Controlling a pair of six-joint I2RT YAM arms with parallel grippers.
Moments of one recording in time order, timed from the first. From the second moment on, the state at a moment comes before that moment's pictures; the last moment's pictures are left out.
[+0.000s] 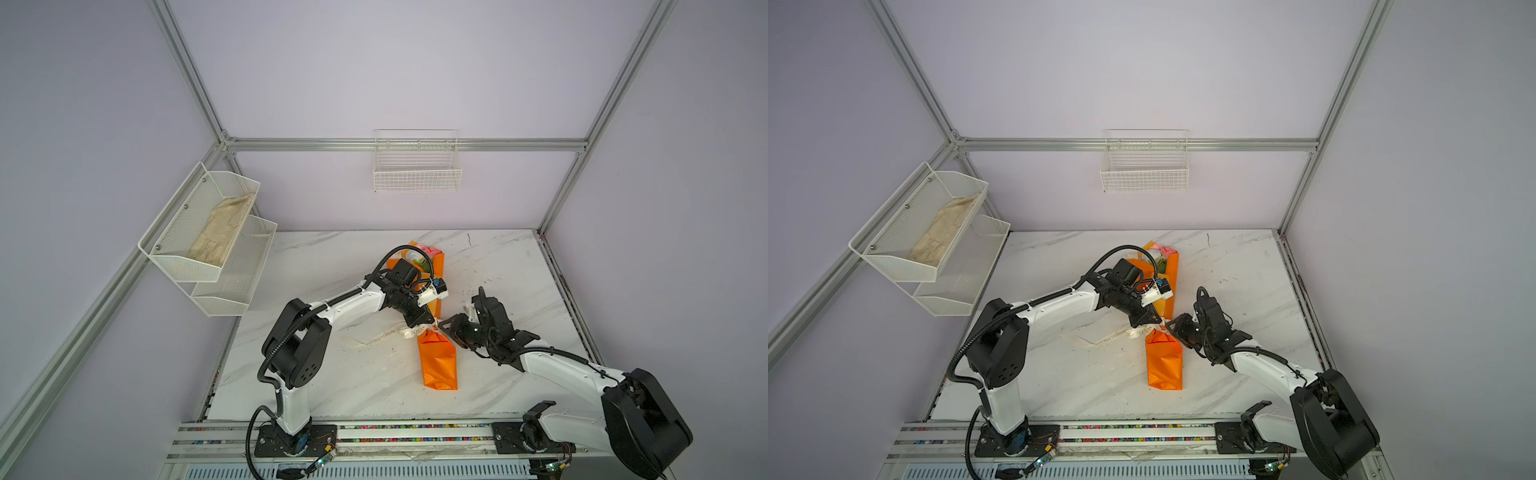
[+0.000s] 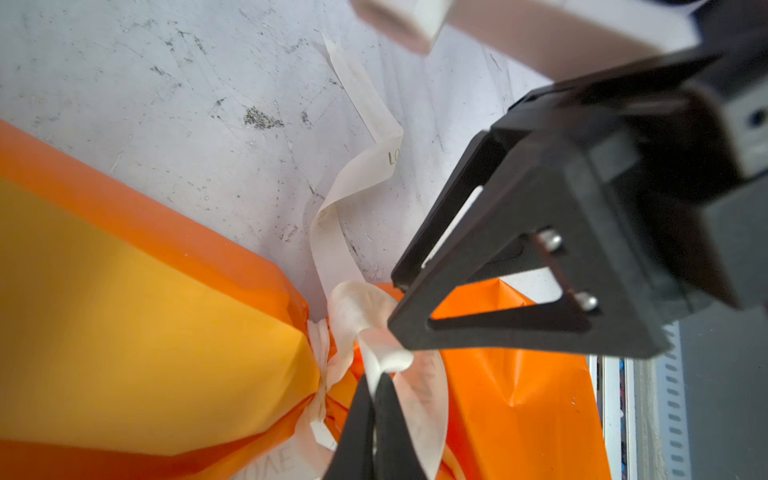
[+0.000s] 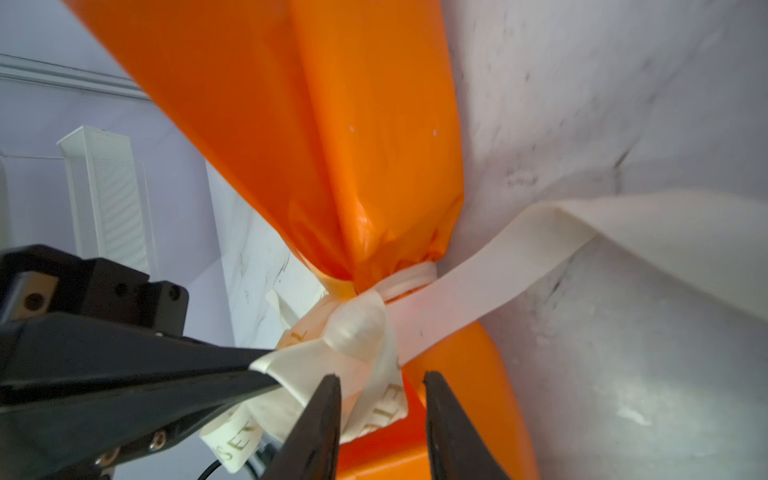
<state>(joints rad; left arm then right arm) -0.68 1.86 1.39 -0.55 0.57 0.31 0.52 1.19 0.54 -0.02 -0.26 0.99</state>
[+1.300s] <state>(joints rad) -0.65 1.77 1.15 -0.20 0.67 0.14 0.51 1.25 0.66 -0.05 -0.37 -0.36</state>
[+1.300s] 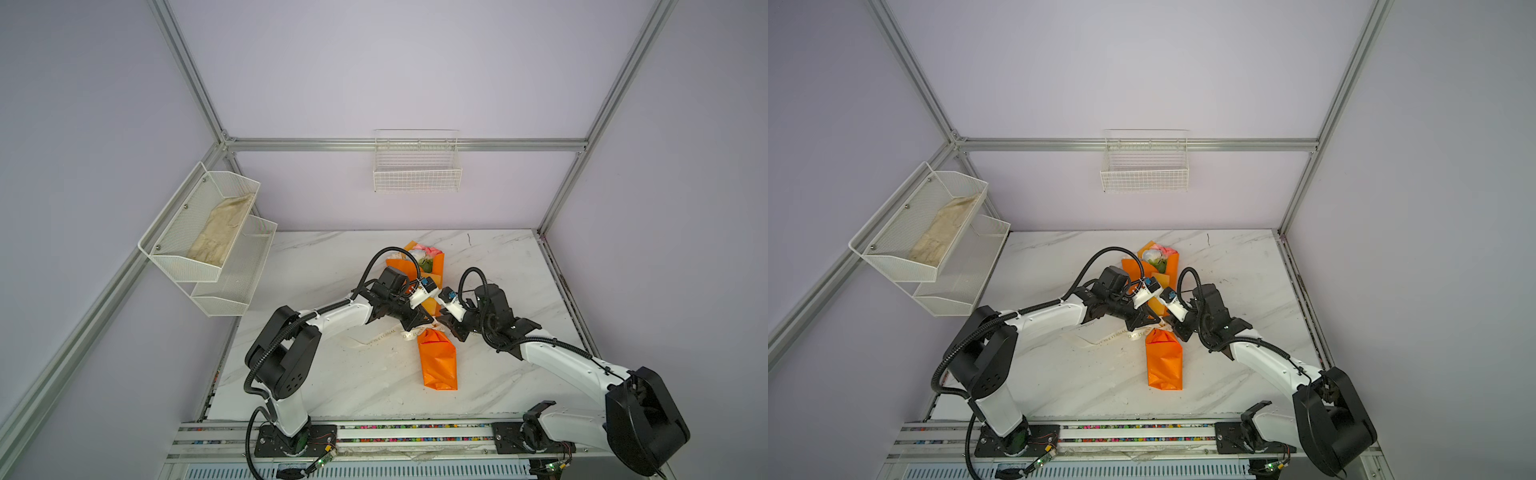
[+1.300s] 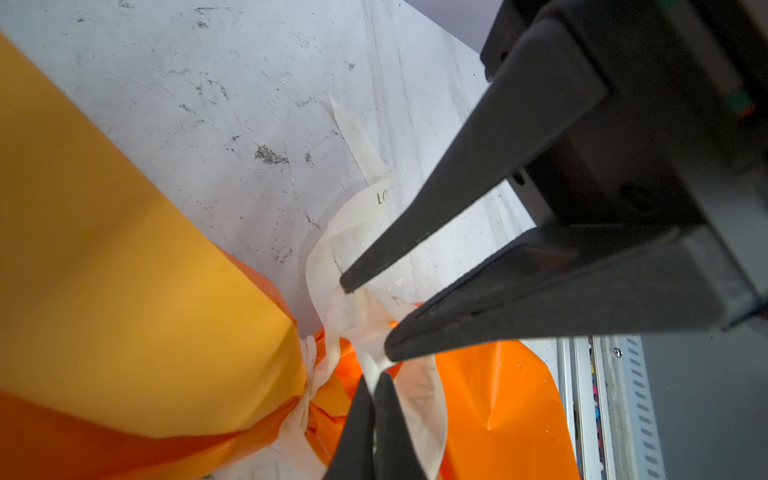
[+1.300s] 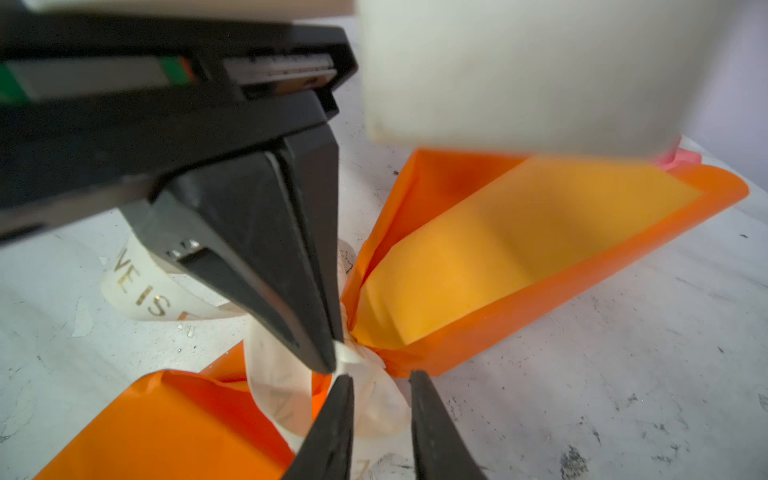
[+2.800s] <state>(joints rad) -0.63 1.77 1.11 -0.12 0.70 0.08 0.50 1.33 0.60 0.05 -0.40 -0.43</state>
